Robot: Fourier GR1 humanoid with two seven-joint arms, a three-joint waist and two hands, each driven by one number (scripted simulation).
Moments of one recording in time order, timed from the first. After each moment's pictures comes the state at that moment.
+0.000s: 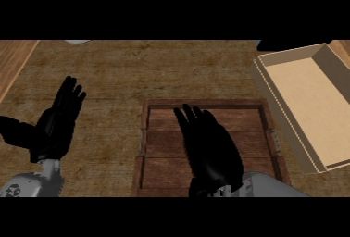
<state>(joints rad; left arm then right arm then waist) -0.12 0.30 -0.10 -1.63 0.30 0.28 0.17 -0.61 -0.27 0.81 -1.82 0.49 0.23 1.13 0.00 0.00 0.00</state>
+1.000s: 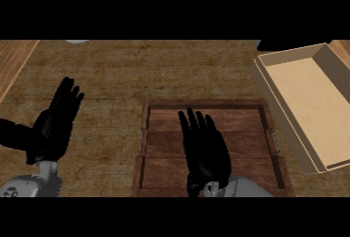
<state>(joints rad) -0.11 0.27 -0.06 -1.65 0.27 0.24 0.18 -0.45 -0.13 0.77 -1.69 0.76 0.26 1.04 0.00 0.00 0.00</state>
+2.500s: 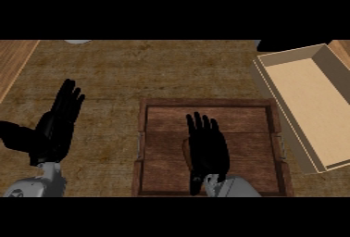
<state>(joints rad) -0.10 0.18 0.01 -1.65 0.17 0.17 0.19 -0.31 0.00 0.64 -1.57 0.99 0.34 0.90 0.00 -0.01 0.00</state>
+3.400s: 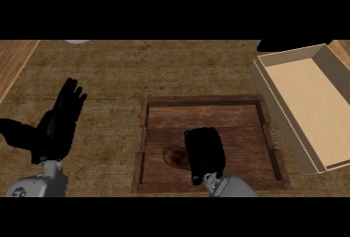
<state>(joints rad) -0.11 0.15 0.03 -1.64 0.15 0.14 0.20 -0.32 -0.02 0.66 -1.49 1.15 0.31 0.73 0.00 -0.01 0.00</state>
